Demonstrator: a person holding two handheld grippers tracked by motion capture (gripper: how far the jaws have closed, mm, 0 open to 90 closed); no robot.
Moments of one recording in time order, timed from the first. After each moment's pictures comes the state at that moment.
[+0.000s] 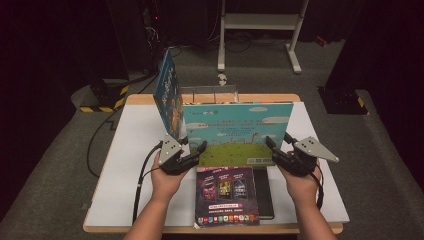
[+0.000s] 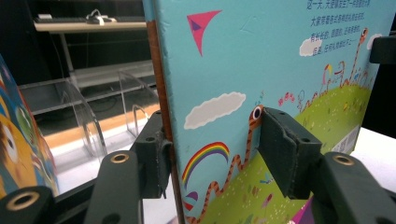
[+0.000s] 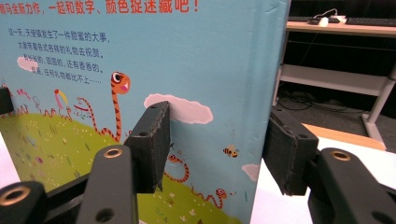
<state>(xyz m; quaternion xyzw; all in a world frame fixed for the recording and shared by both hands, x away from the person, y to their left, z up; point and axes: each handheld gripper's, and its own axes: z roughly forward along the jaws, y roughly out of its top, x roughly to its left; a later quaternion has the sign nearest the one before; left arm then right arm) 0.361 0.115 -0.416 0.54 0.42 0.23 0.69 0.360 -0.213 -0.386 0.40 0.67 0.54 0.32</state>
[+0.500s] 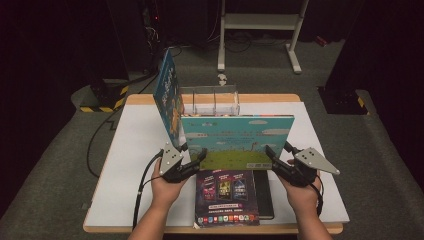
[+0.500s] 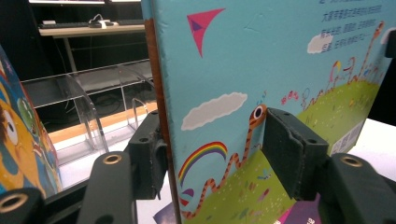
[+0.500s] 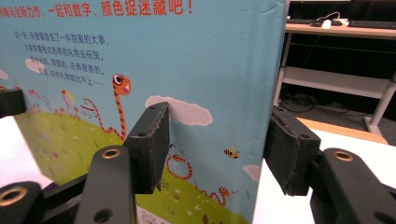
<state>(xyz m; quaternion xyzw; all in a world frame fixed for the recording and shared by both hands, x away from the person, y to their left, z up) 0.343 0.114 -0.427 0.54 0.41 0.25 0.69 0.338 -0.213 -0.397 0.39 0.67 0.55 0.32</state>
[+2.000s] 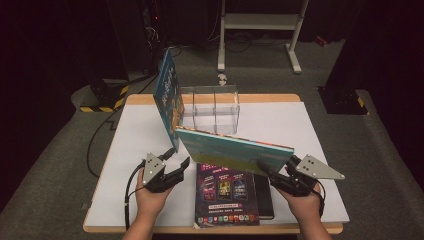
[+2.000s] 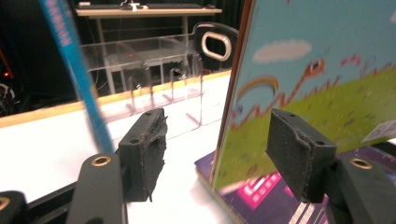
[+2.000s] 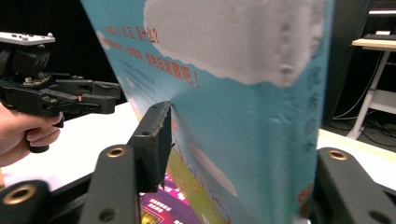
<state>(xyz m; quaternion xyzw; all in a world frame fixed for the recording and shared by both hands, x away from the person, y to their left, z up) 0.322 0.157 -0.442 0.52 0.46 0.27 0.66 0.319 -0.212 -0.391 0.28 0.70 0.61 0.23</state>
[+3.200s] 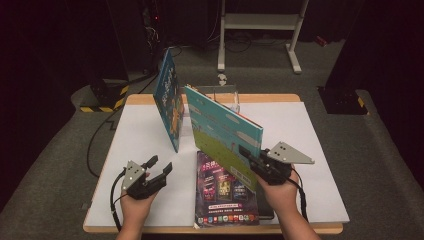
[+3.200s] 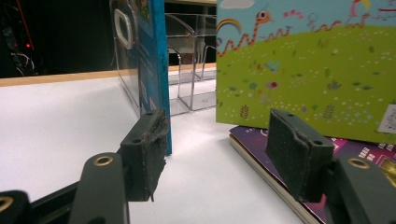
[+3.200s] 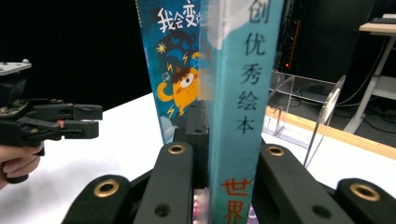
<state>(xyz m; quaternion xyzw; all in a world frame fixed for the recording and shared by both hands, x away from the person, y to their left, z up) 0.312 0.199 -0.462 0.49 0.51 0.26 0.66 0.338 -0.150 -0.371 0.30 0.72 0.58 0.22</state>
